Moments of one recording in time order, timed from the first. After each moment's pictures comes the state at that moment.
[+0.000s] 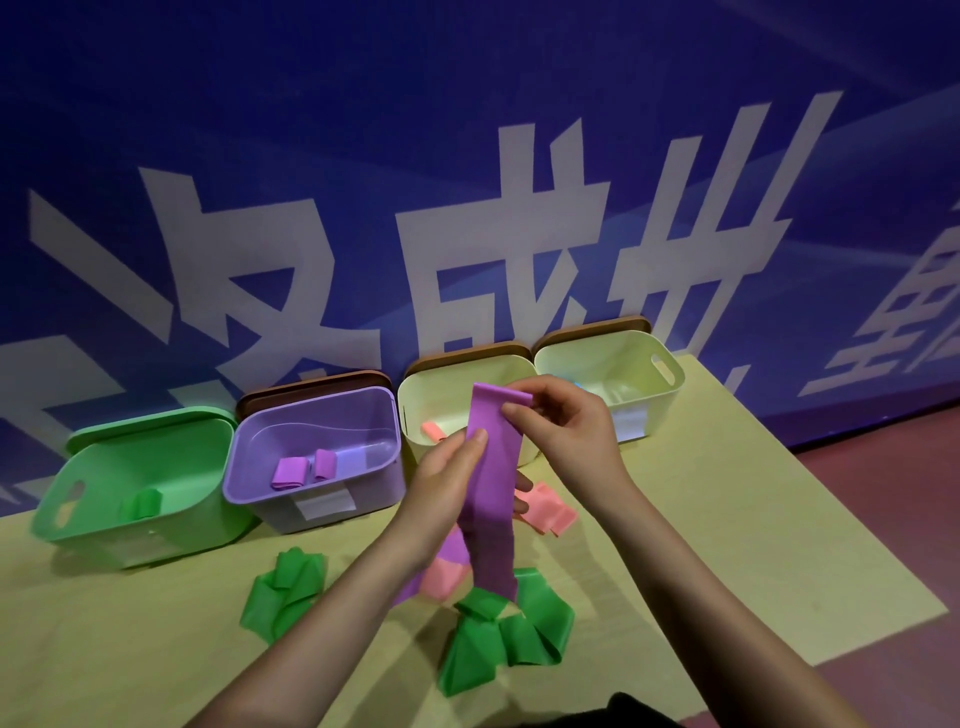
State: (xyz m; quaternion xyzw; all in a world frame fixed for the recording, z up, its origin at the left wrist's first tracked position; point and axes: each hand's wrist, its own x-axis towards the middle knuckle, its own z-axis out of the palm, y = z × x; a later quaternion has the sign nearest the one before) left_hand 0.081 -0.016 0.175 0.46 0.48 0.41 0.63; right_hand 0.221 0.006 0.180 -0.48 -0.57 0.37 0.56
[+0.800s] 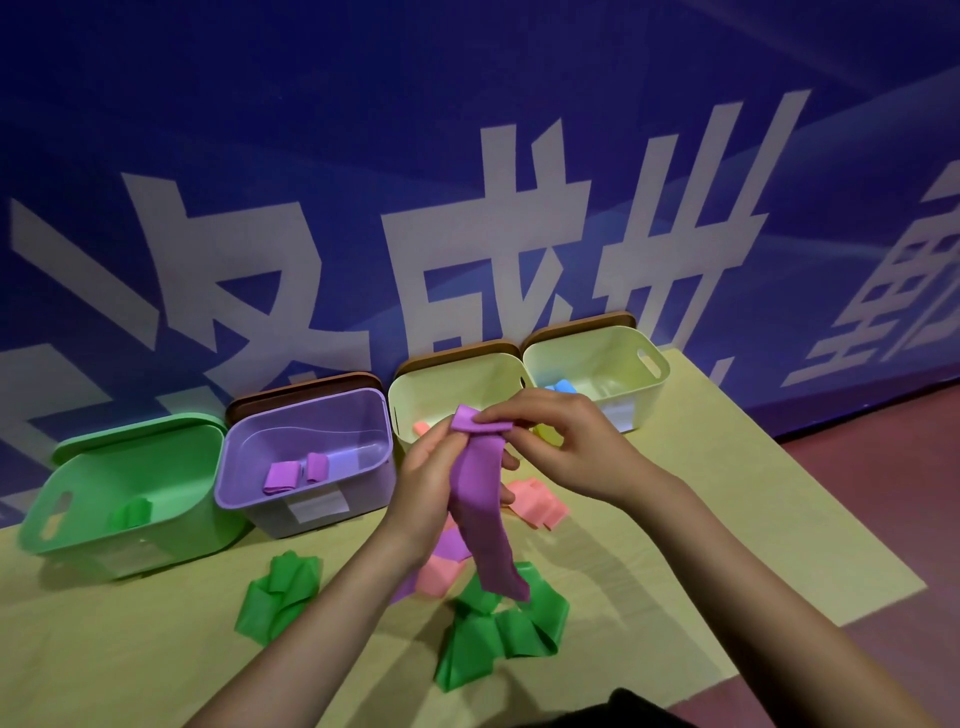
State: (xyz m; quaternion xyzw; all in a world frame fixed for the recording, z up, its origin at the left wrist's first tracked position) left_hand 0.078 -0.022 0.180 0.47 0.42 0.46 0.62; right_hand 0.248 -0.001 0.188 -0.37 -0.80 0.22 0.41
